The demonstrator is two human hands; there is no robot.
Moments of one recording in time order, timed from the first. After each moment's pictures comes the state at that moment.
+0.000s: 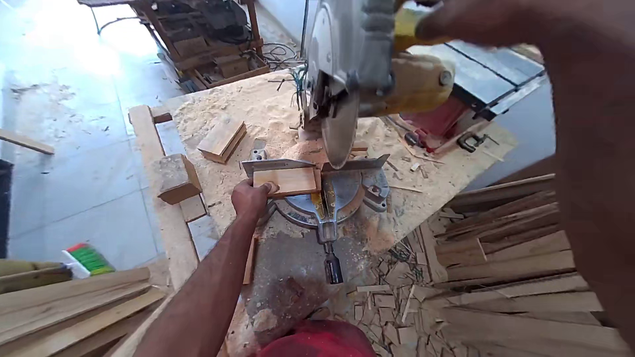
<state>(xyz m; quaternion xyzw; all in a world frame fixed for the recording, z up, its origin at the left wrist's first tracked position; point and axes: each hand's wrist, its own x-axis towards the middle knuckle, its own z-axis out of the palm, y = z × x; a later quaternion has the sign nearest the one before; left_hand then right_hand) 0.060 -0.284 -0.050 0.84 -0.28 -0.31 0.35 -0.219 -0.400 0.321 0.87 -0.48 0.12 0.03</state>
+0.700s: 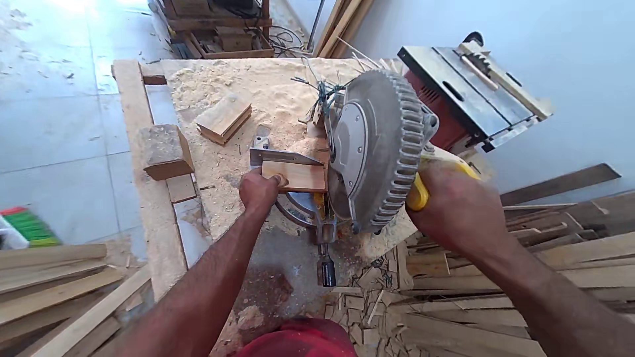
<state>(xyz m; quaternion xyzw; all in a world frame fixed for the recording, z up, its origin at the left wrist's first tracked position) 0.052 -0.289 -0.046 0.85 -0.28 -0.32 0.32 -0.249 -0.290 0.179 0.87 -0.46 0.02 0.19</state>
